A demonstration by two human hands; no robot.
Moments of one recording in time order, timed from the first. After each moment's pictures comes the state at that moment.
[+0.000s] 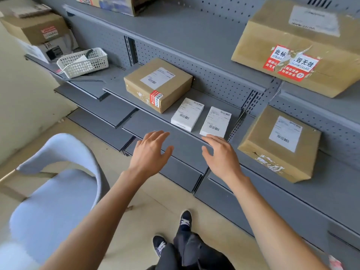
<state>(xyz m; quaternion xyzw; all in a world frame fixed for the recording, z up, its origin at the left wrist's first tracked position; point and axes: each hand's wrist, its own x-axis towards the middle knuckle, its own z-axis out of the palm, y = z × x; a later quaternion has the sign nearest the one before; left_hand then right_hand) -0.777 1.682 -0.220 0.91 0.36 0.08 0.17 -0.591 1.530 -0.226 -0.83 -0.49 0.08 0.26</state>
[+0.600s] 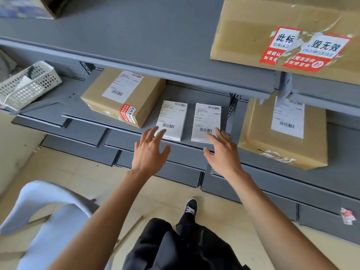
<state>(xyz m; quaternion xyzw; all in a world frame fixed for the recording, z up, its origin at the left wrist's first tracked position) -0.670 1.775 -0.284 0.94 0.29 0.00 0.19 -0.523 1.575 -0.300 -0.92 -0.34 0.10 0.18</state>
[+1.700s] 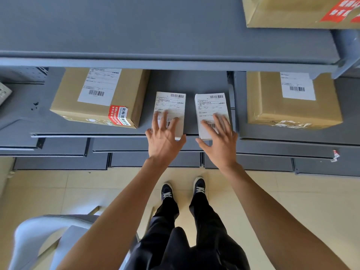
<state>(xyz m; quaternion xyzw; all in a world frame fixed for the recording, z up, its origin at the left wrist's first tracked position) -0.620 1.816 -0.347 0.97 0.17 -0.02 0.14 -0.558 1.624 -0.374 -0.96 -0.23 -0.01 0.15</state>
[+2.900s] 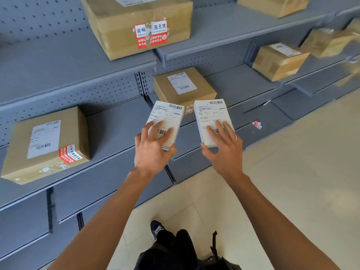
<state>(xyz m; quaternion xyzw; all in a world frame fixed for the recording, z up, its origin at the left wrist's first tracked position) -0.692 1.693 -0.239 0.96 -0.18 0.15 0.17 -0.733 1.449 -0.255 -0.95 -0.01 -0.25 0.16</state>
